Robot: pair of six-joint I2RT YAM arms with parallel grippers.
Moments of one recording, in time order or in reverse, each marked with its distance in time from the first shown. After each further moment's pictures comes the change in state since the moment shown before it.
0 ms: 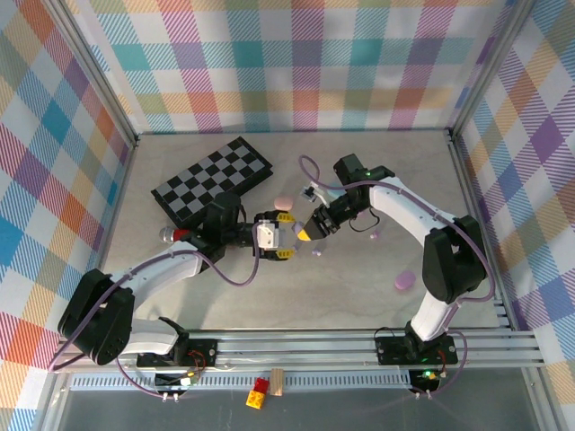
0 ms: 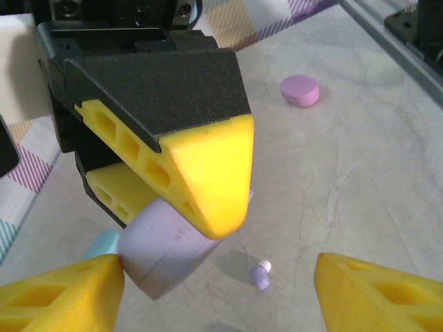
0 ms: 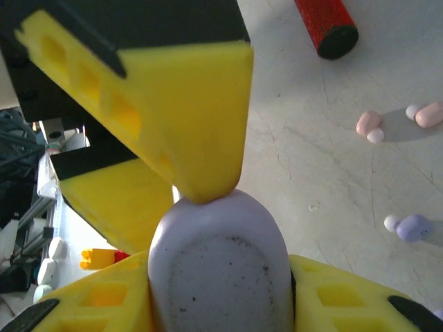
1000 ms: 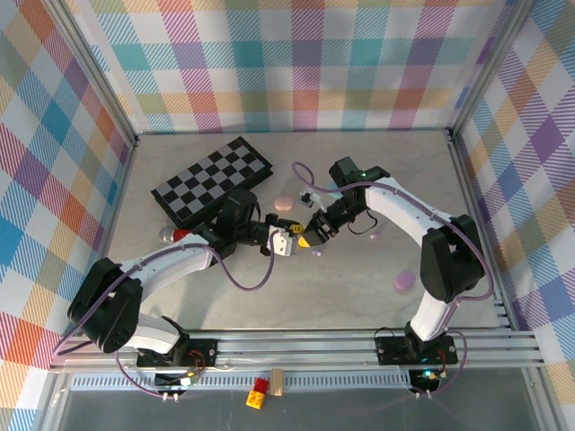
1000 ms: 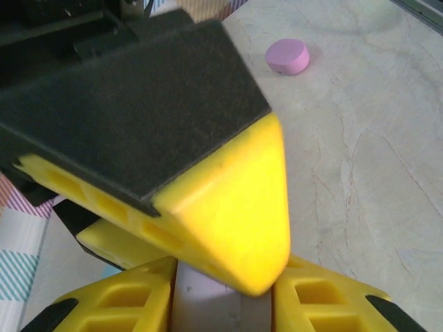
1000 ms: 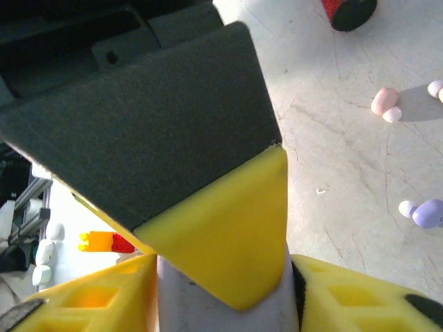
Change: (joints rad) left arm -0.066 0.079 0.098 -0.113 -0.087 0.225; right arm 0.026 0.008 0.011 -0.051 0.036 -0.047
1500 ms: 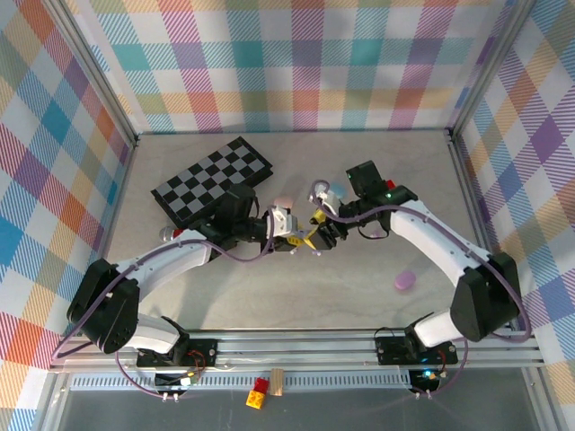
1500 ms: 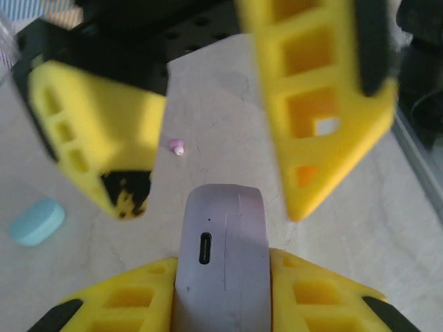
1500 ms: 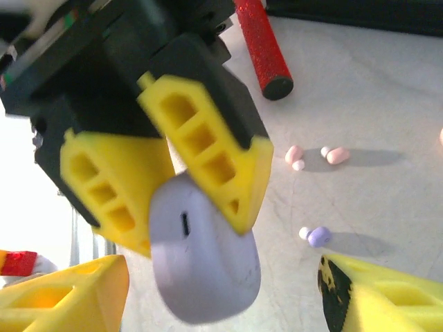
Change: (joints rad) left arm 0.035 -0.006 0.058 -0.097 0.058 -0.482; right arm -0.014 -0.311 -0.246 0.351 0.165 0.025
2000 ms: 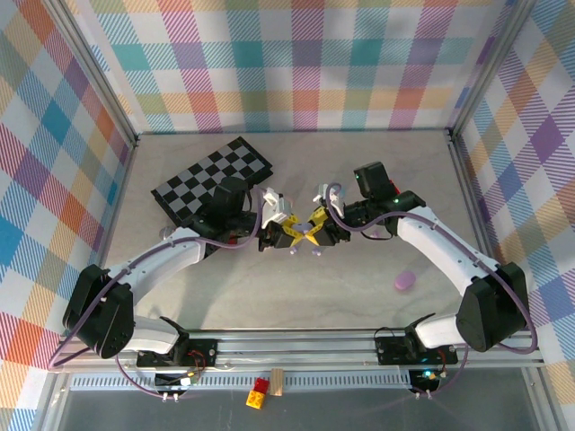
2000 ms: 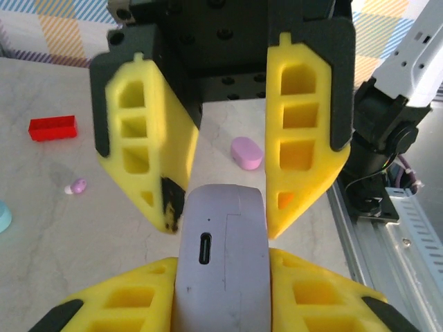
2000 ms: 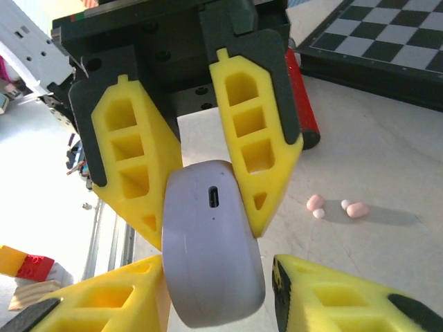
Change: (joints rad) left arm 0.032 -0.033 0.028 0.024 0.154 -0.293; right arm -0.021 -0.045 -0.035 0.071 -0.161 -0.053
